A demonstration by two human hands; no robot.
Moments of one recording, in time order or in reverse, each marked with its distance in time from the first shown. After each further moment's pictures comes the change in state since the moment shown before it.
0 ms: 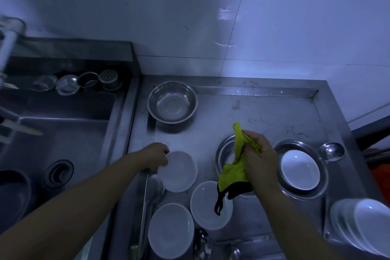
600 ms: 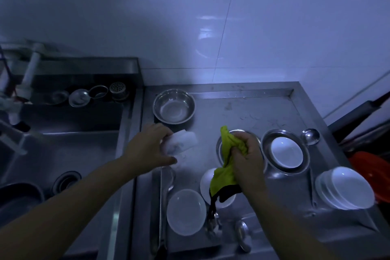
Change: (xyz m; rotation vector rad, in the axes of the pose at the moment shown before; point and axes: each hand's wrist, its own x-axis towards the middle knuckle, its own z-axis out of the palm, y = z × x) left_hand -0.147 -0.001 -0.028 0.155 0.663 0.618; right_hand -0.096 -0.025 0.020 -0.067 0.084 -0.148
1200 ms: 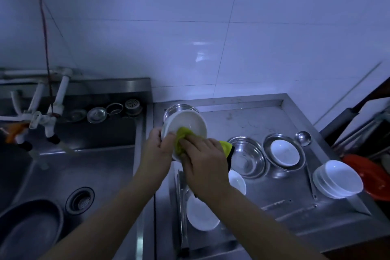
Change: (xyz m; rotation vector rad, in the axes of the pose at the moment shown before) left_hand -0.064 0.052 -0.053 -0.985 0.370 -0.424; right_hand -0.106 -0.090 0.086 -0.687 -0.039 -0.875
